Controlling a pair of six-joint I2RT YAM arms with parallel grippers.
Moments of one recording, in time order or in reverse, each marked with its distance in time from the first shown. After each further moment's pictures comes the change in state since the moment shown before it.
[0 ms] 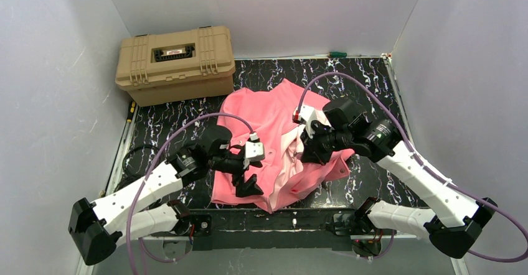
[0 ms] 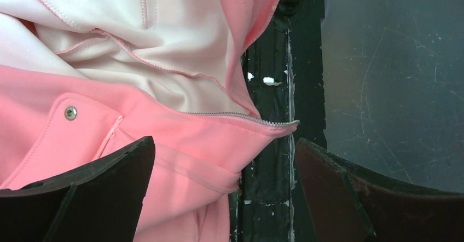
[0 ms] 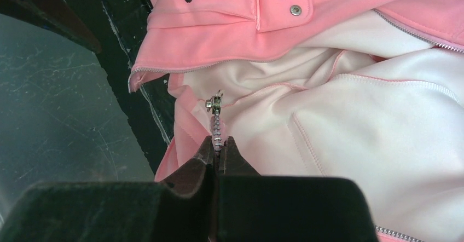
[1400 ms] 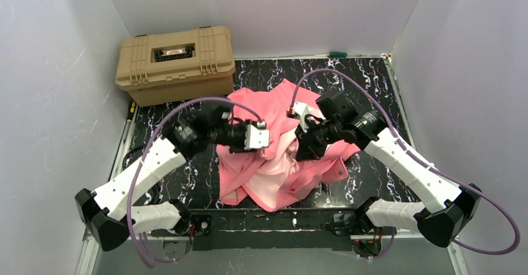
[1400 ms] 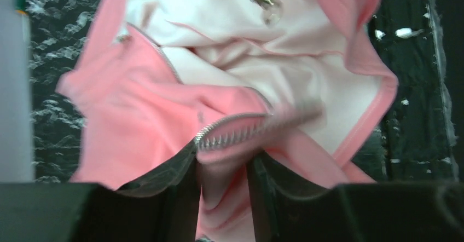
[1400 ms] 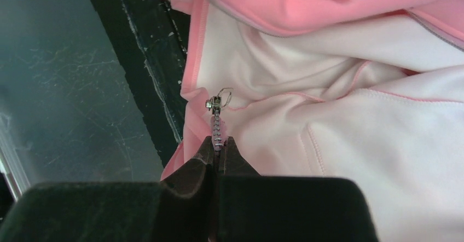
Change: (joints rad) left arm 0.056 0.106 0.268 -0.193 -0.179 0.522; right arm -0.092 0.108 0.001 0.018 -0.148 -0.044
